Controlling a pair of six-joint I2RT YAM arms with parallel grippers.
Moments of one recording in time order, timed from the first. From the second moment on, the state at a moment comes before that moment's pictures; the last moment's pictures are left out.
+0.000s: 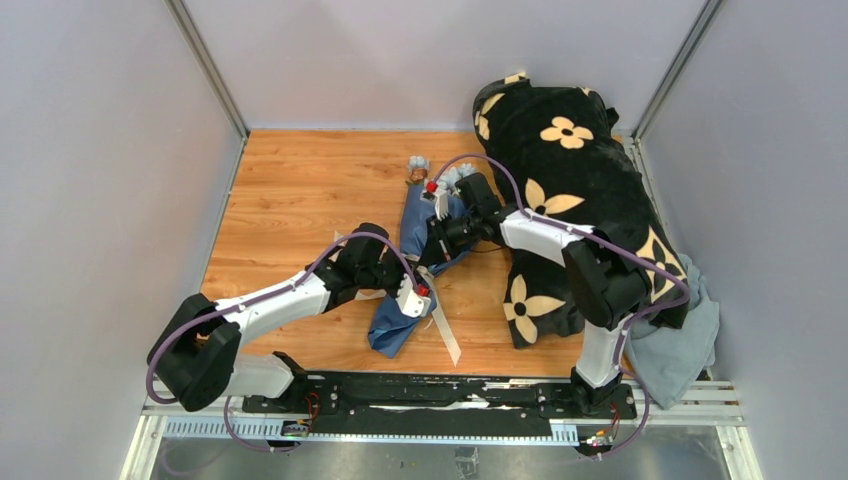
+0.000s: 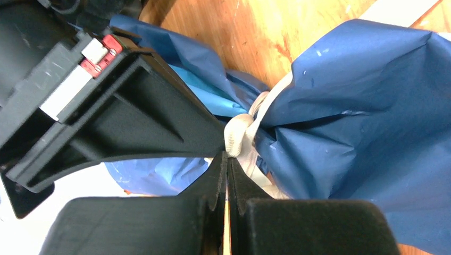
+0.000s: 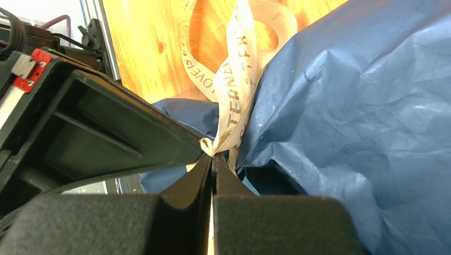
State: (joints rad) left arm -0.68 1.30 0.64 -0.03 0.41 1.43; right arm 0.59 1.85 1.20 -0.17 -0.84 0.09
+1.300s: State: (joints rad) left arm -0.43 1.49 0.80 -0.30 0.31 1.44; right arm 0.54 1.78 1.17 -0.24 -0.80 0.04
